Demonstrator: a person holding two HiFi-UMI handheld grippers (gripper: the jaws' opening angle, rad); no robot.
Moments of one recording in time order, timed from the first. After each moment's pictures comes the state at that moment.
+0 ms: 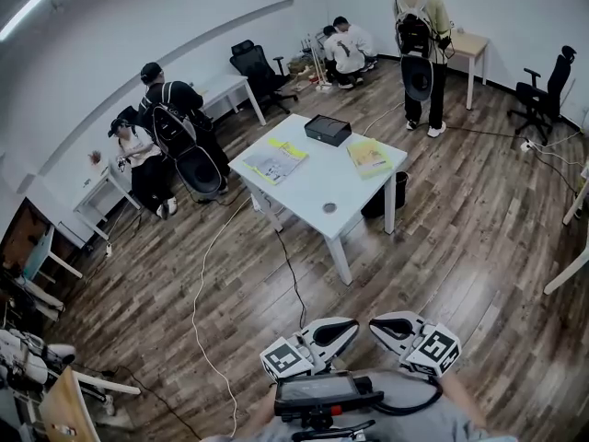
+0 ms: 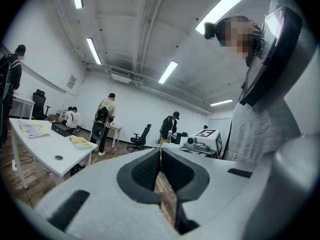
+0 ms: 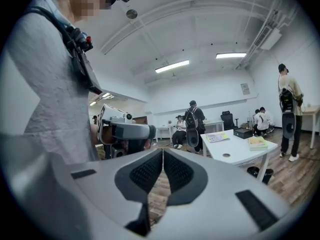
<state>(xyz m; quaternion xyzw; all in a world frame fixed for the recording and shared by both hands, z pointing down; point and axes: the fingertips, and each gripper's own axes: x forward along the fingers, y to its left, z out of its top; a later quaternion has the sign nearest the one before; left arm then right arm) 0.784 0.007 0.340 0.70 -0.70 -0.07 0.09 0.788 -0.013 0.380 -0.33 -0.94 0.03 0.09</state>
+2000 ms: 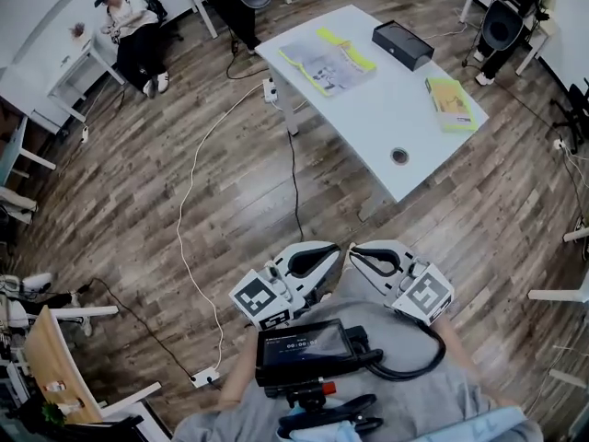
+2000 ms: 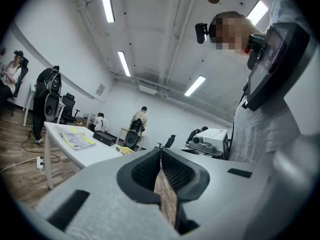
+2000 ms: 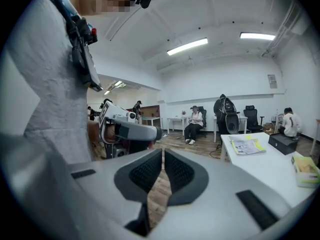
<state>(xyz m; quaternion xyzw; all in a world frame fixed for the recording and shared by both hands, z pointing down) 0.482 0.172 0.373 0.61 -0.78 -0.12 0.08 0.497 0.158 0.389 -0.44 -0.89 -0.04 0.14</state>
